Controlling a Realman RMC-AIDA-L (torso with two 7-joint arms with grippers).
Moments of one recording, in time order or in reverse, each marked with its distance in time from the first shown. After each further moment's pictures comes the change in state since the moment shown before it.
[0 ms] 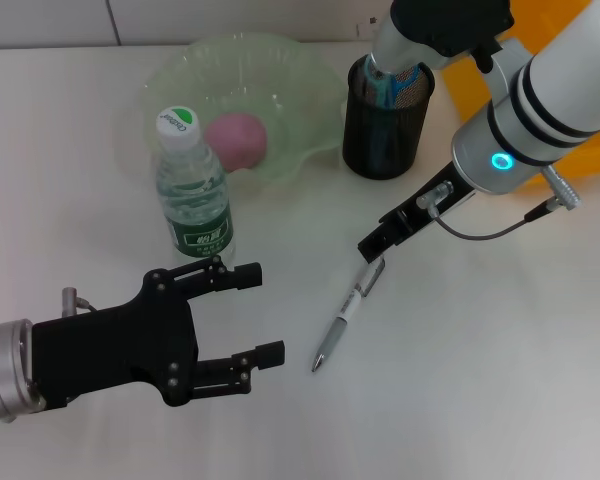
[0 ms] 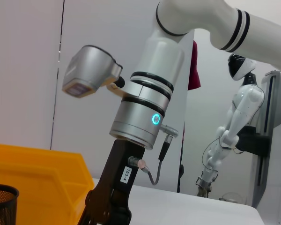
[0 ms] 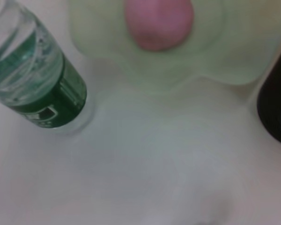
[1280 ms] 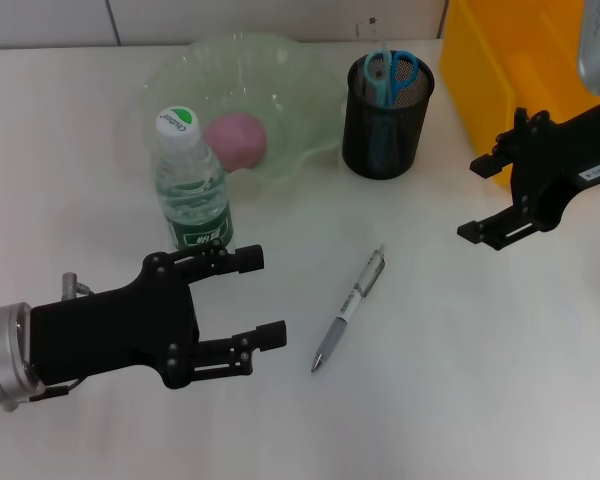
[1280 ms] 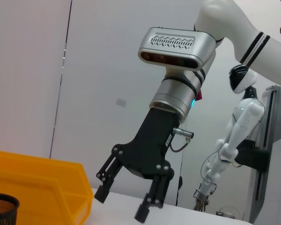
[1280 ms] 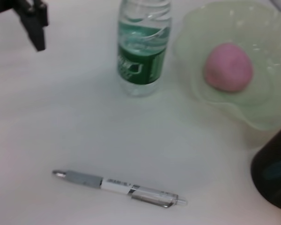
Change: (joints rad) left arm -0.013 -0.003 -0.026 0.011 -0.005 0.020 -0.064; right arm -0.191 -0.013 0.399 -0.337 0.095 -0.309 -0.957
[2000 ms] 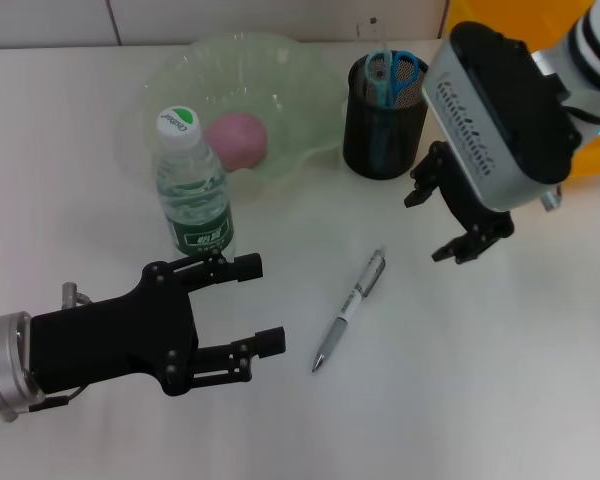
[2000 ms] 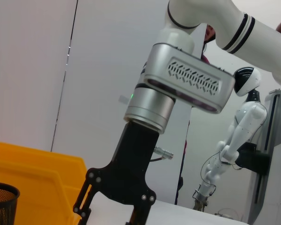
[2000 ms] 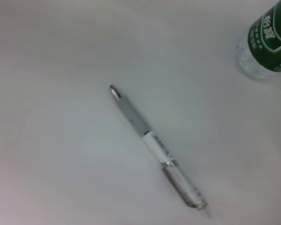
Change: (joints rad) left arm 0.007 -0.002 0.000 -0.013 0.004 -0.002 -0.017; right arm 0.248 0.002 -0.222 0.308 -0.135 0.107 -0.460
